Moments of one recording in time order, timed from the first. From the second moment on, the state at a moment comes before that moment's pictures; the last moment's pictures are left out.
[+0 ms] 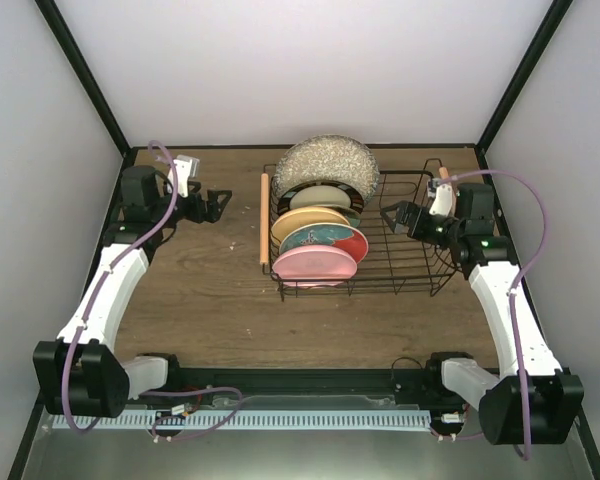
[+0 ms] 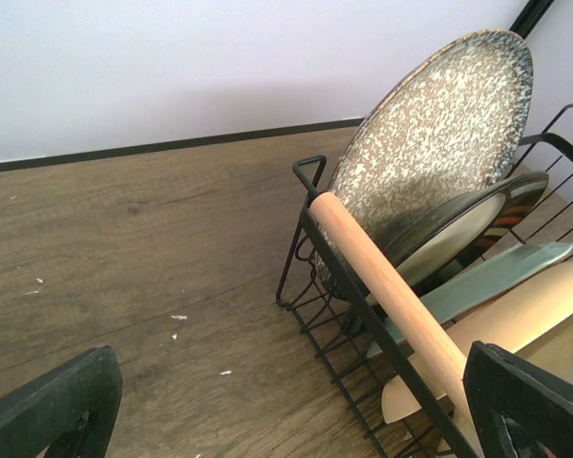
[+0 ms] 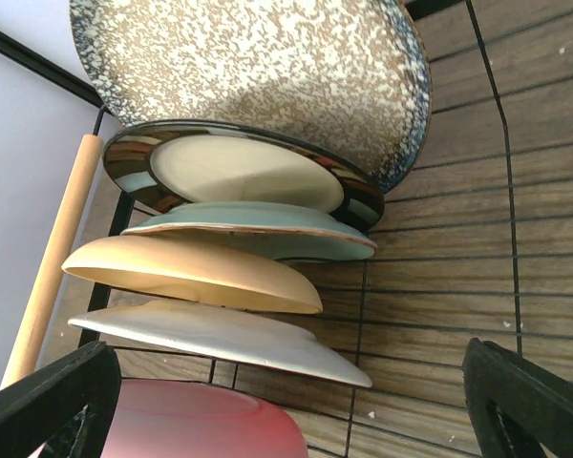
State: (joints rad) left arm -0.06 1.21 1.02 -0.27 0.53 -0.04; right arm 0.01 1.05 0.95 -0.54 -0.57 0.38
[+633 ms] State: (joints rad) left arm -0.06 1.21 1.12 -0.34 0.65 0.06; right arm 0.20 1.25 1.38 -0.74 -0.65 -0.06
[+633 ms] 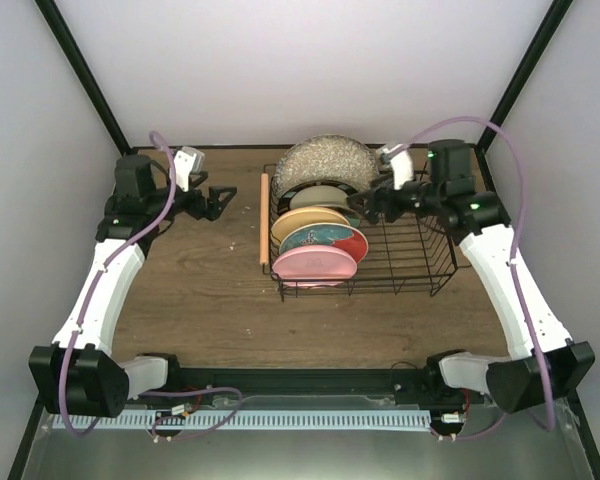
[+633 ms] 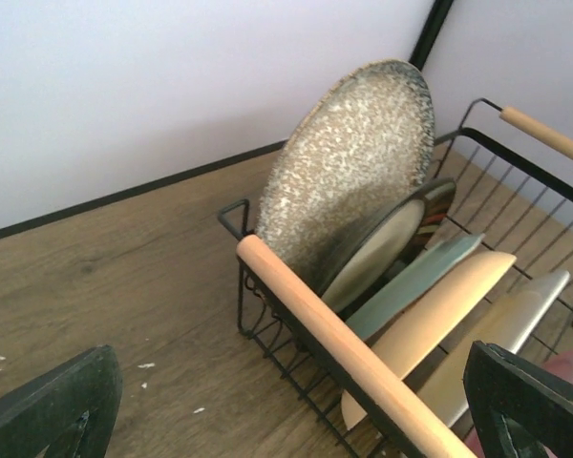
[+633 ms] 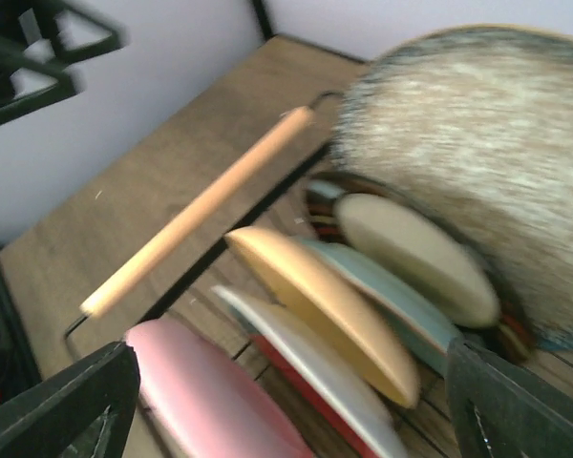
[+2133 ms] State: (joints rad) left arm -0.16 1.26 1.10 -0.45 0.69 0.25; right arm 0.74 1.42 1.33 -0.82 -0.14 -0.40
